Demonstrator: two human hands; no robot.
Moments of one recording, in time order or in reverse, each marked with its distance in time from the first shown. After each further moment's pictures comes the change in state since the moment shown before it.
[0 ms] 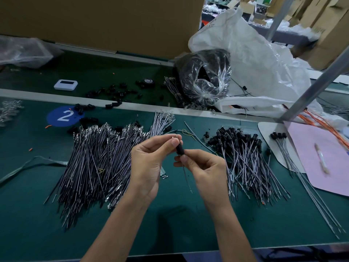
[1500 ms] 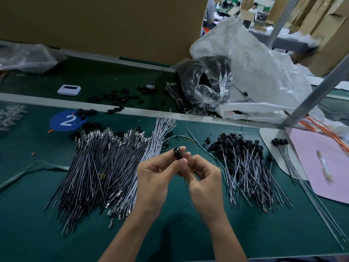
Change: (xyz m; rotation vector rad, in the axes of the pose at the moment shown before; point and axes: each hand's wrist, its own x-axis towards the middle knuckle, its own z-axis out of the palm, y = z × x) left_hand -0.021 -0.009 0.005 0.137 -0.015 0.048; right_hand -0.007 0.009 0.008 -0.083 -0.015 -0.117
